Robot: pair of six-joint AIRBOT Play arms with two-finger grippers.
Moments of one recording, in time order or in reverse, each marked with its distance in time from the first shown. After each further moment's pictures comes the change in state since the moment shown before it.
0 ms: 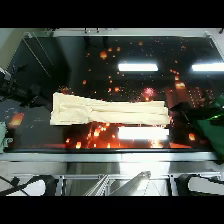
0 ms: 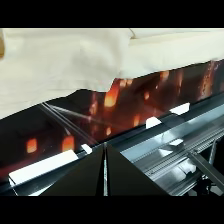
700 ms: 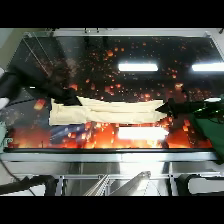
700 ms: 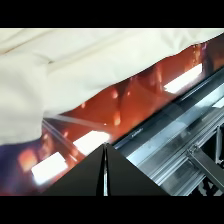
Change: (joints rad) left arm -0.408 -0.146 0.015 -0.046 -0.214 -0.028; right arm 0.155 -0.109 0.100 0.164 0.149 -0.075
